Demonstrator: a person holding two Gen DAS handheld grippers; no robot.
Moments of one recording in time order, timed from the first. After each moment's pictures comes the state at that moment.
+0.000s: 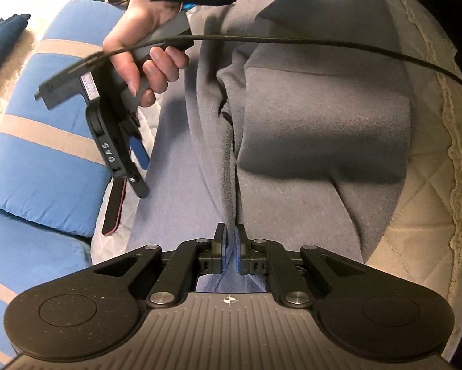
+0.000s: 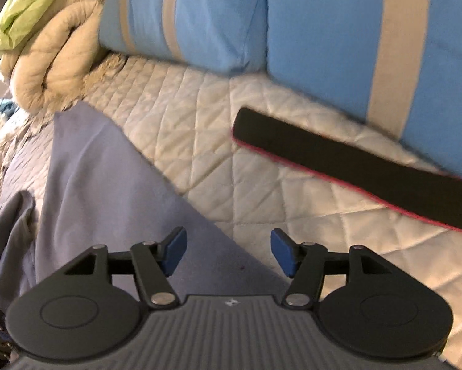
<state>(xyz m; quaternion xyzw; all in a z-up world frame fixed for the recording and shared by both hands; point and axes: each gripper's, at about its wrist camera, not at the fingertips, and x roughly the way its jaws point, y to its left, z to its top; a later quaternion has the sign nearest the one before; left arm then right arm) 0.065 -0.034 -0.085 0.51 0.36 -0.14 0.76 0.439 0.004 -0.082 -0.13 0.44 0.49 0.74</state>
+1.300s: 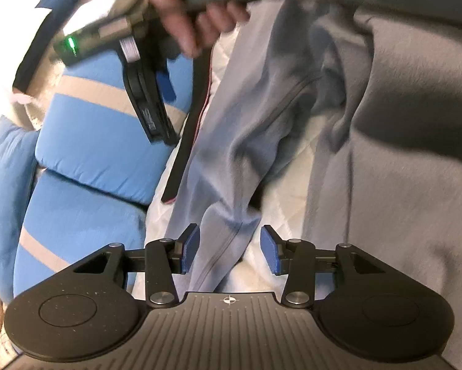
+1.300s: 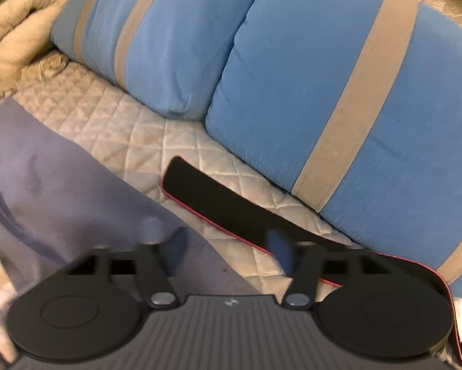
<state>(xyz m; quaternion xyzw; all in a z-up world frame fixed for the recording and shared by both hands) 0.089 -0.021 -0.081 0.53 0.34 0.01 0.78 0.406 0.022 -0.039 -0.22 0.29 0.35 0.86</state>
